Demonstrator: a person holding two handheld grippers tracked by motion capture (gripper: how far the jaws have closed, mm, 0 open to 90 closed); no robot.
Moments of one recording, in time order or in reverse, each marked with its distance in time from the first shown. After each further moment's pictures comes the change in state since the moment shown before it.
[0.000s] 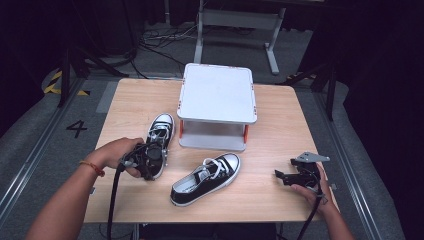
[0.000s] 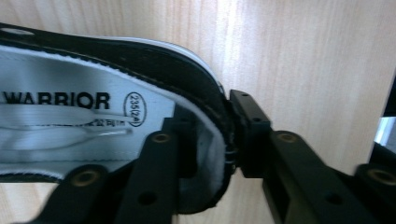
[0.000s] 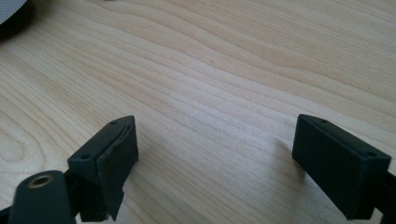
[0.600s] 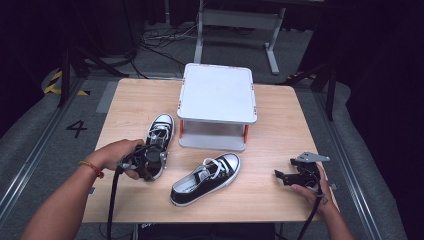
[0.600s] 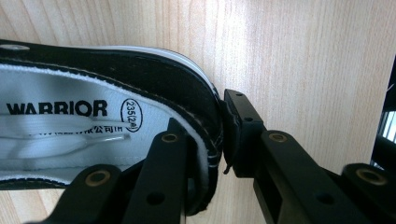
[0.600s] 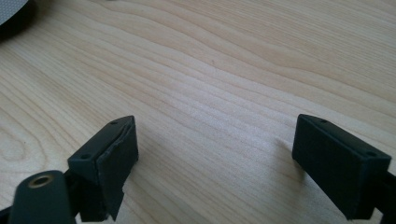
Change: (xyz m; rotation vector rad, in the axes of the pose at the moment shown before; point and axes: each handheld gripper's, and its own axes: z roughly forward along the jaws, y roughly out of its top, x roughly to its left) left arm -0.006 -0.001 0.000 -0.009 0.022 0.047; right arm 0.000 0.000 0.000 0.000 0.004 -0.003
